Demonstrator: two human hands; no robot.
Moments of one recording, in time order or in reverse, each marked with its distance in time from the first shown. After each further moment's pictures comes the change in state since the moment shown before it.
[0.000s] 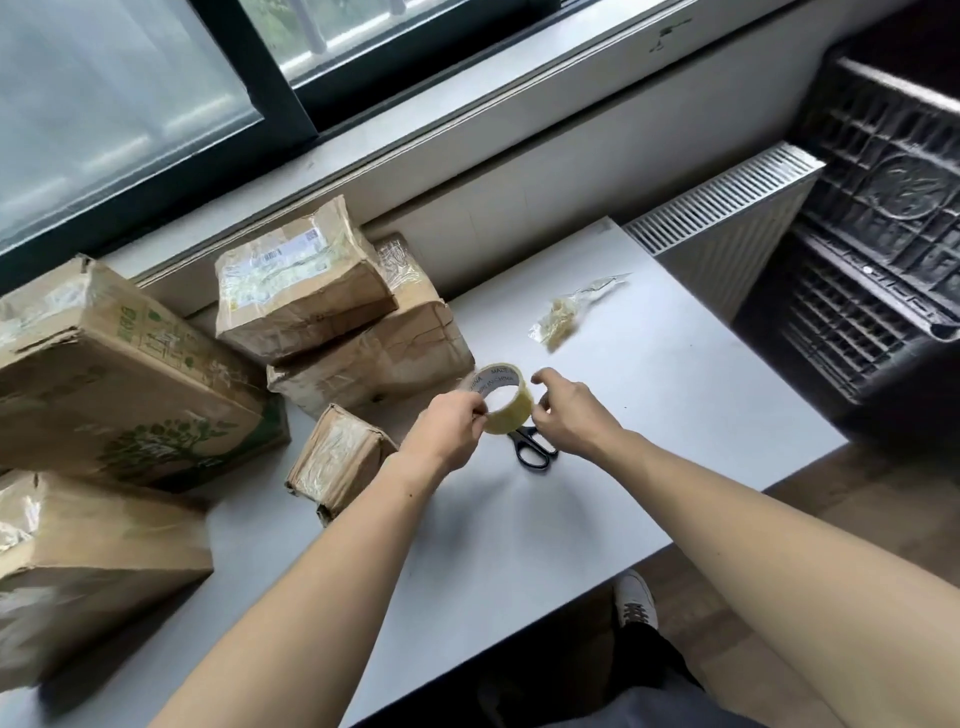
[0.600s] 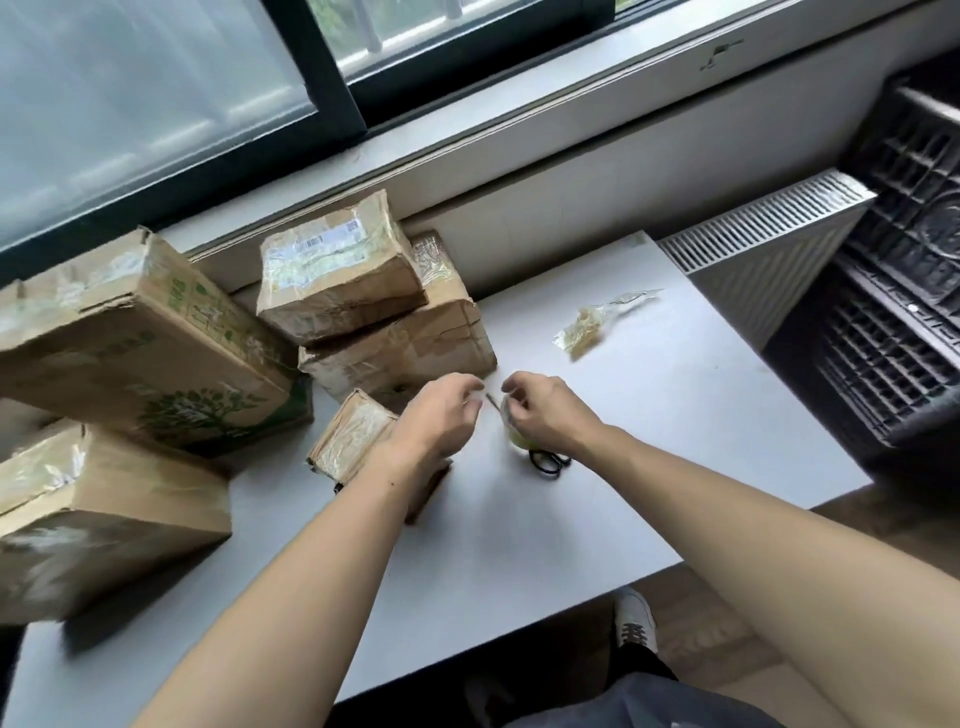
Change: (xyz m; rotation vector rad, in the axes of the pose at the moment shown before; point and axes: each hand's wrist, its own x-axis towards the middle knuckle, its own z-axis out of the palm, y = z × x) left_hand -0.012 -0.009 -0.027 -0.073 0.088 -0.088; right_hand 0.003 -0.042 0.006 -0.008 -0.057 -0.193
